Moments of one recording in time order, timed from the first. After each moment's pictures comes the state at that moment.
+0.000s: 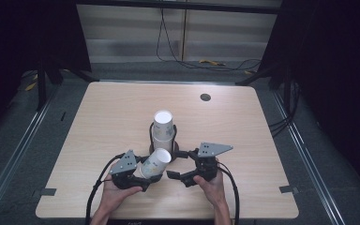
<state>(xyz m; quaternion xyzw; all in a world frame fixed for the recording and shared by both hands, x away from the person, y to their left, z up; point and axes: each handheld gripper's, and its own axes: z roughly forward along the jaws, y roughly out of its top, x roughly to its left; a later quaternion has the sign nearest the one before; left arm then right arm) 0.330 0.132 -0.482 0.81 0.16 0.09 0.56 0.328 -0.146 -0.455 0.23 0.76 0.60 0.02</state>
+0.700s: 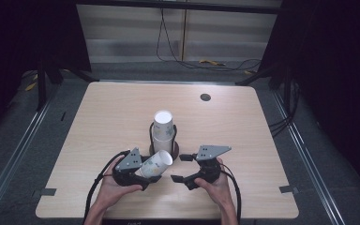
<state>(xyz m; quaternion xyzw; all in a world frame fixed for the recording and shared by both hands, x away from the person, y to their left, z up) 0.338 0.126 -0.473 0.86 0.13 0.09 0.49 0.325 -0.153 -0.456 0.23 0.82 0.53 0.04</state>
